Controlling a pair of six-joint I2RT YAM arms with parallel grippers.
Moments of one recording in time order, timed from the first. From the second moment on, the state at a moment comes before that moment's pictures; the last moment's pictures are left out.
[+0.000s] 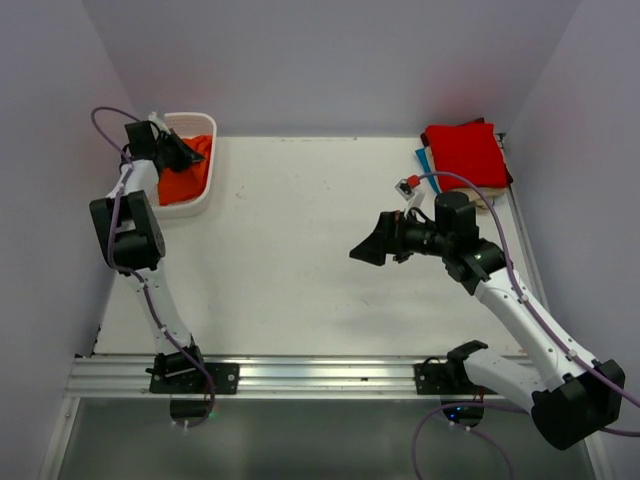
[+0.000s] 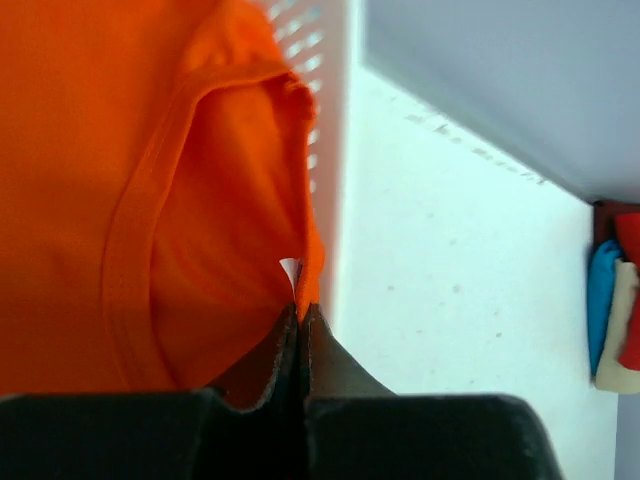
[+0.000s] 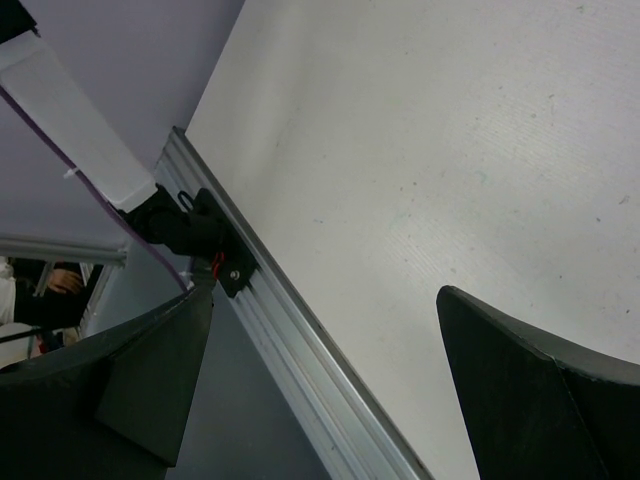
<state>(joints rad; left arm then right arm) 0.27 2.25 1.74 -0.18 0.54 -0.48 0.40 1.02 0.88 -0.34 -0.66 0.49</state>
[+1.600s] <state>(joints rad) -0.61 0.81 0.84 -0.70 0.75 -0.70 0.40 1.29 1.04 -0.46 0.10 0.40</state>
